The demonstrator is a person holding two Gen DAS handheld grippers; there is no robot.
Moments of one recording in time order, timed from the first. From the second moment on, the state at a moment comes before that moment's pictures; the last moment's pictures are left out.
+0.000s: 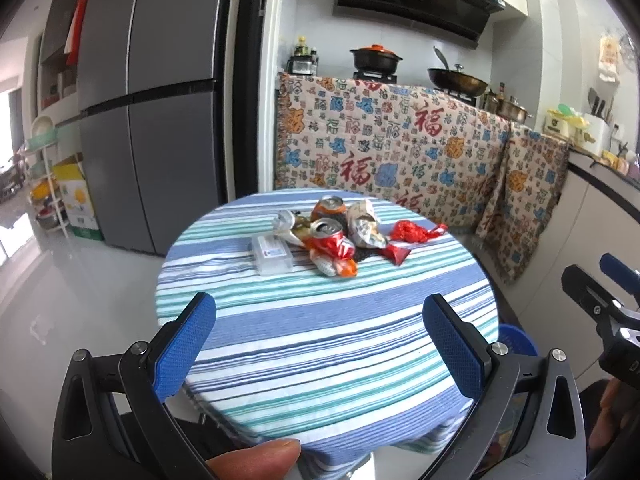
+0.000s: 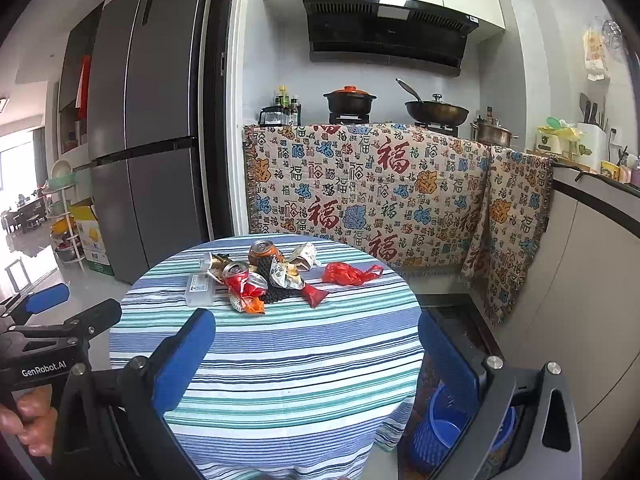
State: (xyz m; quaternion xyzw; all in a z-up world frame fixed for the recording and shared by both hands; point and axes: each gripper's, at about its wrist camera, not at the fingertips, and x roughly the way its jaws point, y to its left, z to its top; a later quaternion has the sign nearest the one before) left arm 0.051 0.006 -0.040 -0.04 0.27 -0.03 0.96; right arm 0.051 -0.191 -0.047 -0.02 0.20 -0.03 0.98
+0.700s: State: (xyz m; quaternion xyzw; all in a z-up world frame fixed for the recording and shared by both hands) left arm 0.238 0.012 -0.181 -0.03 0.43 0.04 0.90; right arm 0.234 -0.227 -0.178 -0.01 0.34 0.02 0.94
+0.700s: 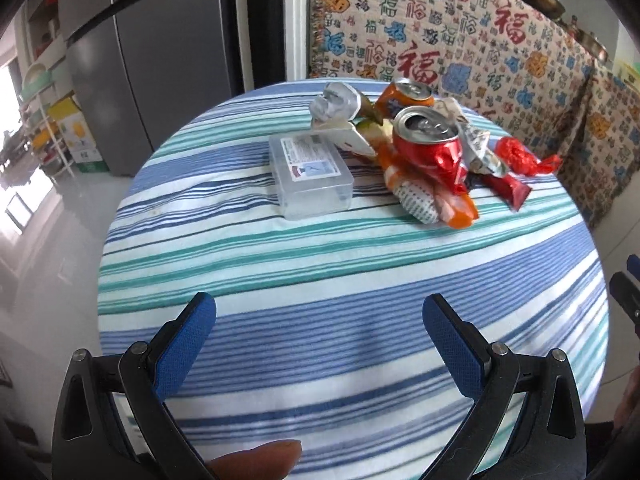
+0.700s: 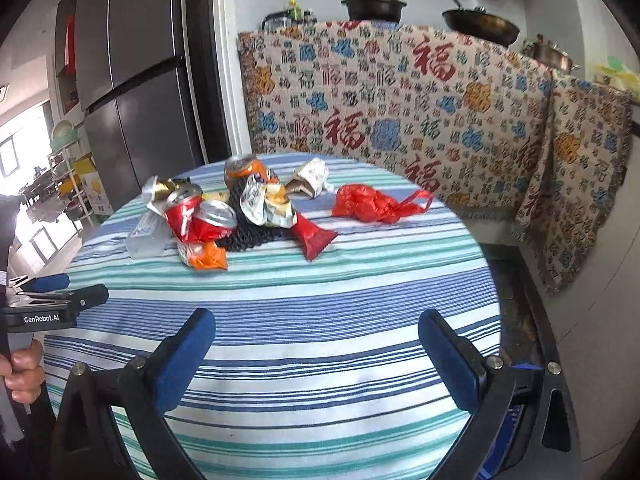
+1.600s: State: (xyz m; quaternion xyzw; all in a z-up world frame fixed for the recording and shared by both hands) left arm 0.338 0.023 -0.223 -0.05 0.45 0.12 0.88; right arm 0.380 -0.221 -0.245 -0.06 0.45 0.07 0.89
